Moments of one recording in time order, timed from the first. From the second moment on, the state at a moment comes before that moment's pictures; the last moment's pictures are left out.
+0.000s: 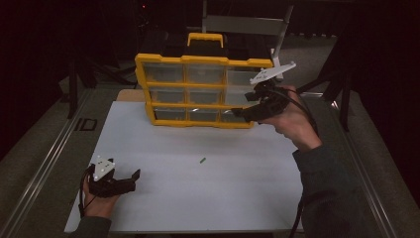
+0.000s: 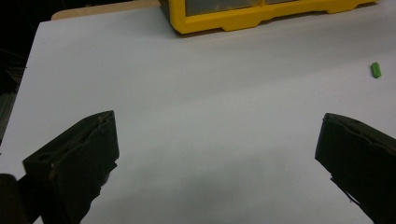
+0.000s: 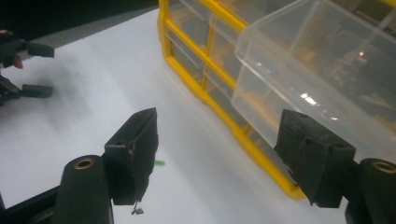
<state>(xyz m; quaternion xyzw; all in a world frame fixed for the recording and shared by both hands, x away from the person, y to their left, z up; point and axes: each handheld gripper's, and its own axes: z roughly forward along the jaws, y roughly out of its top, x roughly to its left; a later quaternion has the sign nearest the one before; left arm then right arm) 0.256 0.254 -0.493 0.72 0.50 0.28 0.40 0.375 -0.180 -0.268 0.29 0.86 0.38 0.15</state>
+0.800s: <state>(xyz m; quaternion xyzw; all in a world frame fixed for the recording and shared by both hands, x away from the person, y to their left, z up) 0.256 0.254 -0.493 0.72 0.50 0.28 0.40 0.371 -0.149 -0.319 0.29 0.86 0.38 0.16</state>
